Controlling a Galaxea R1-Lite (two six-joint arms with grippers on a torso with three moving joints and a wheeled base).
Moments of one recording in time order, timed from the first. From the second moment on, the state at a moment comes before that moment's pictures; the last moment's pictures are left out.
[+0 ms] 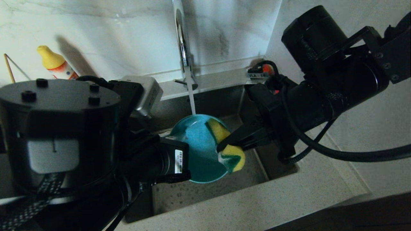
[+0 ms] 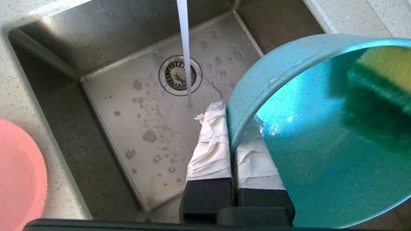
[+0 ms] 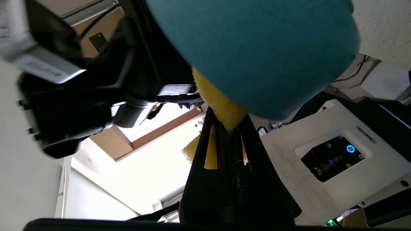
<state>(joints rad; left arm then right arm) -1.01 1.45 -0.93 -0.23 0.66 -0.16 0.68 1.81 -1.93 0.83 0.83 0.78</state>
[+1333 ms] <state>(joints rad) -1.01 1.44 -0.97 -0.24 0.66 -0.18 0.78 1.86 -1.88 0.75 0.86 0.80</state>
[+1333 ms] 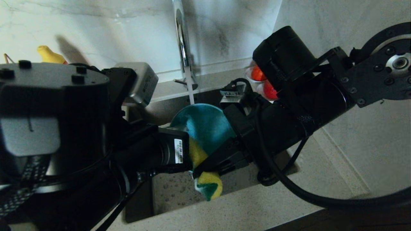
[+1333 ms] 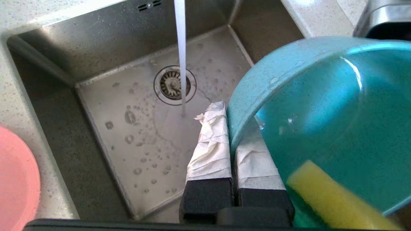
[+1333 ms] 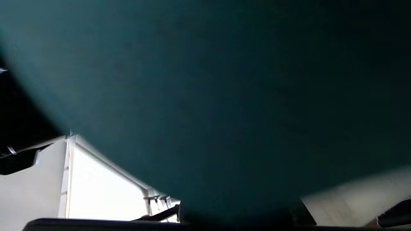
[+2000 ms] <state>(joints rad) -1.01 1.44 -0.97 -0.25 0.66 -0.18 0.80 1.85 -1.86 0.76 0.86 0.80</state>
